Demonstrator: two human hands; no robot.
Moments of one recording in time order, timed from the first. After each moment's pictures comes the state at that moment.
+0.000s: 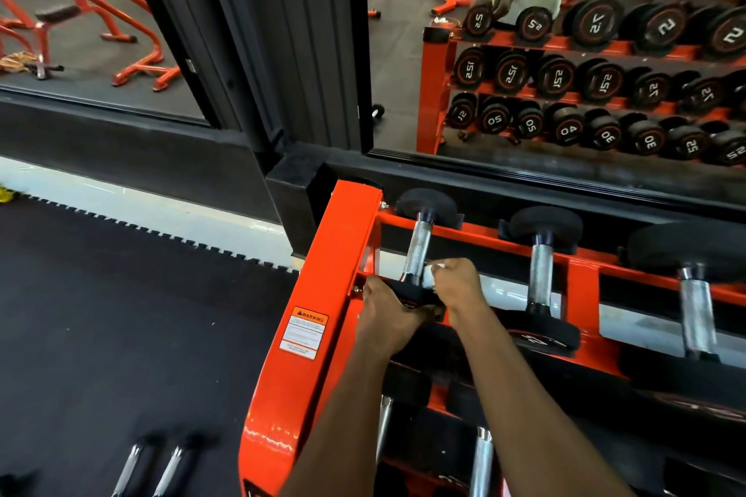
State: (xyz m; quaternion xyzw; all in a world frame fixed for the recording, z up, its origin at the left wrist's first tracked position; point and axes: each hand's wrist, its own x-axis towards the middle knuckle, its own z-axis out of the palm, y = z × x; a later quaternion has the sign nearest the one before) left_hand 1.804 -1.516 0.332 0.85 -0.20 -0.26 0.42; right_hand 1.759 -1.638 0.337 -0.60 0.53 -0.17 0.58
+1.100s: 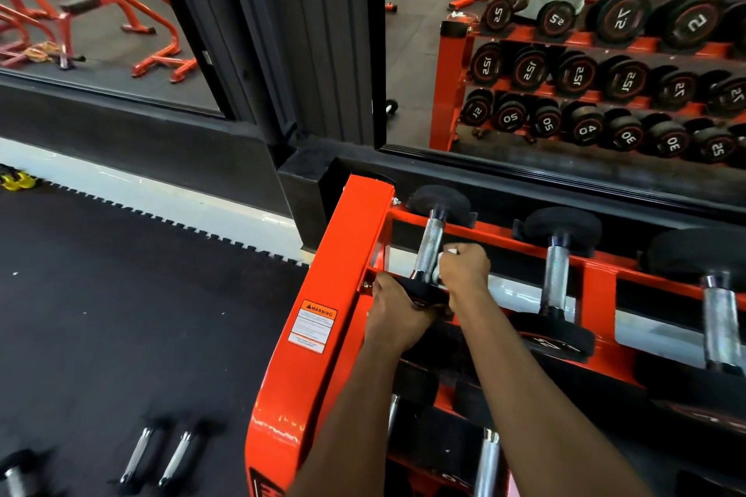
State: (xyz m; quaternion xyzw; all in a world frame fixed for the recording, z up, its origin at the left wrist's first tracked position) left_hand 1.799 -1.515 0.339 0.86 -0.20 -0.26 0.40; right_hand 1.775 -1.639 0.355 -0.60 0.56 -0.21 0.54
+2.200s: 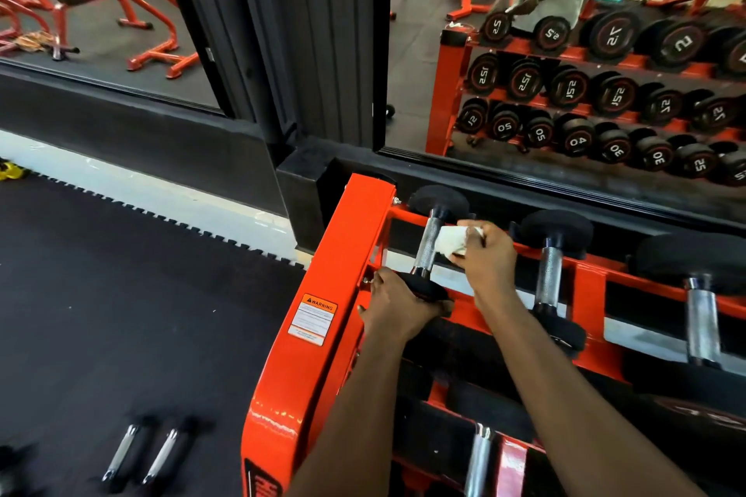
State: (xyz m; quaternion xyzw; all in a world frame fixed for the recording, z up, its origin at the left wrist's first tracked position) left_hand 1.801 -1.516 0.340 0.88 -0.17 -0.27 0.35; right_hand 1.752 -1.653 0.365 -0.61 0.46 -0.34 0.55
